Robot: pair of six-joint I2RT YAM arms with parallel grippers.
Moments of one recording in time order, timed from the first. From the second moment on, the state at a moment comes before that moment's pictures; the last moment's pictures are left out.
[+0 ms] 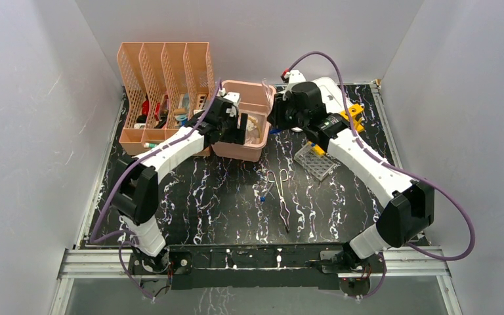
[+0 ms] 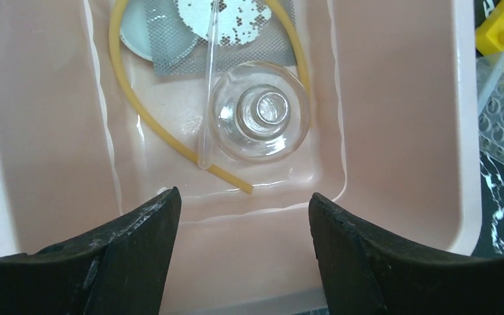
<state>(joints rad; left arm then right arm) -0.54 1.77 1.38 -0.38 -0.07 -0.23 0.61 1.50 1.40 -0.37 -0.02 0.28</state>
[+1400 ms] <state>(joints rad) -0.58 1.13 1.19 -0.47 -0.11 -0.36 0.76 2.01 1.75 -0.38 -0.06 0.31</state>
